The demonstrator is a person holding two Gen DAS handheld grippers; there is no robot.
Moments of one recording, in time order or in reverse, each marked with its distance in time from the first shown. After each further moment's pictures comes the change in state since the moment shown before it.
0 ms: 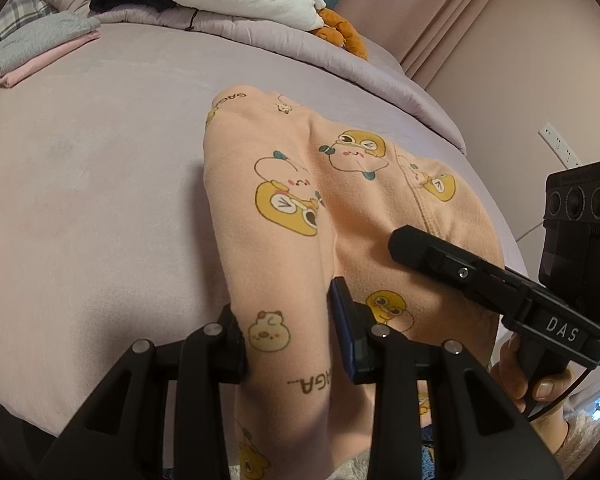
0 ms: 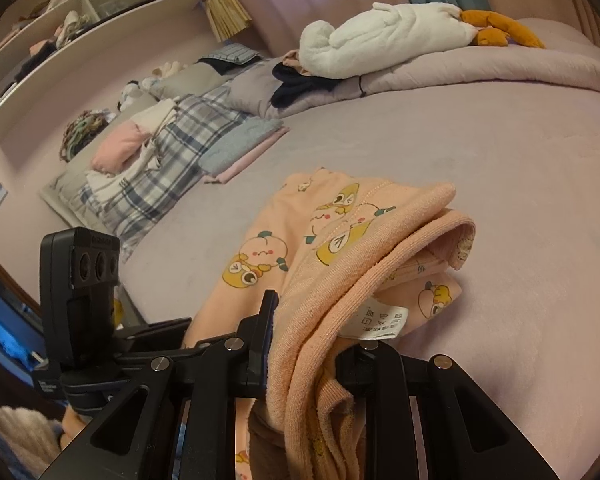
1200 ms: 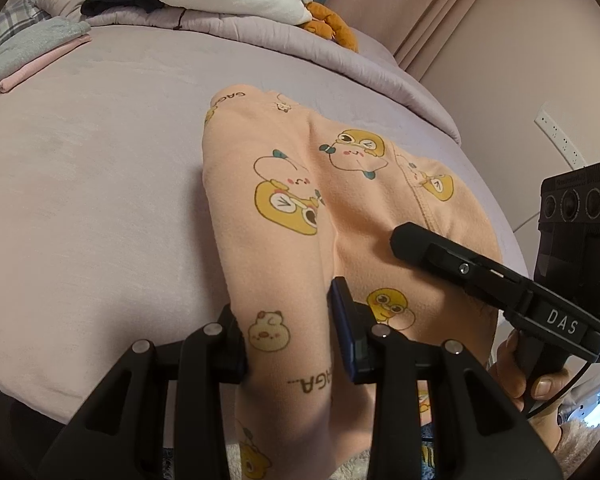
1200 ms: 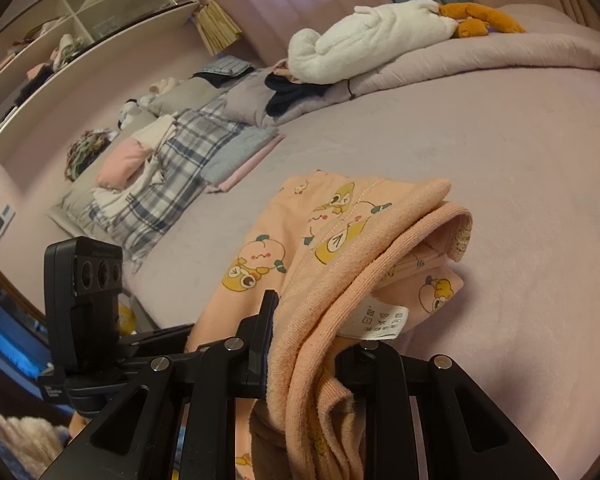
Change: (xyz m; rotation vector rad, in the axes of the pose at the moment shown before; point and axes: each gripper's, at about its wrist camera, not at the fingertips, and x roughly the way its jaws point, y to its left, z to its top) left arm 0.009 -0.015 0.008 0.038 0.017 -0.001; right arm -0.019 -0.018 -0.003 0.058 -0.030 0.040
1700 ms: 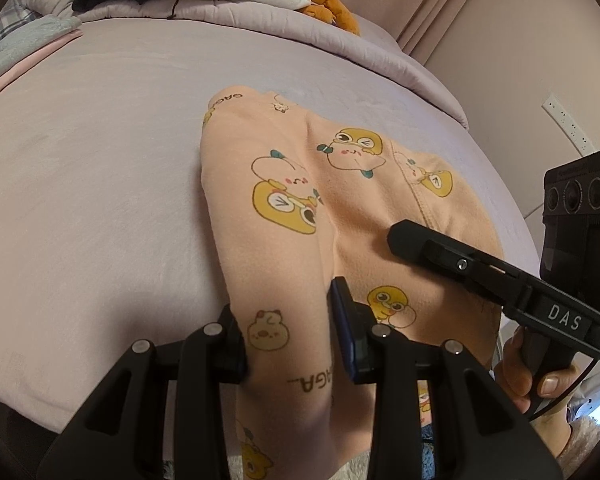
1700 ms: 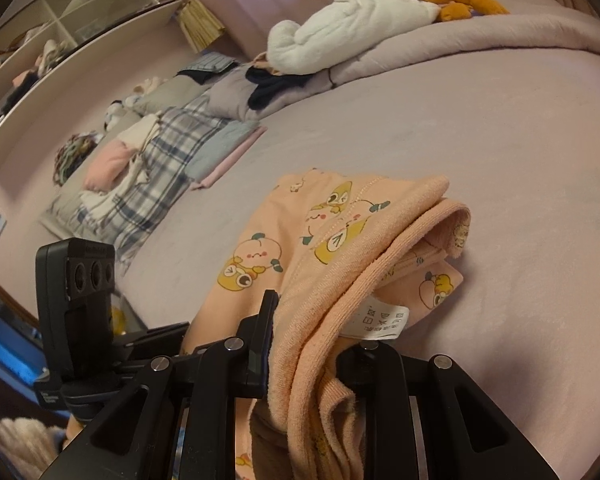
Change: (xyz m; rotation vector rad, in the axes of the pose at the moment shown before) left arm 0.023 -0.008 -0.004 0.024 0.046 0.027; right arm 0.006 -0.017 -0.002 0.038 0.026 -0.027
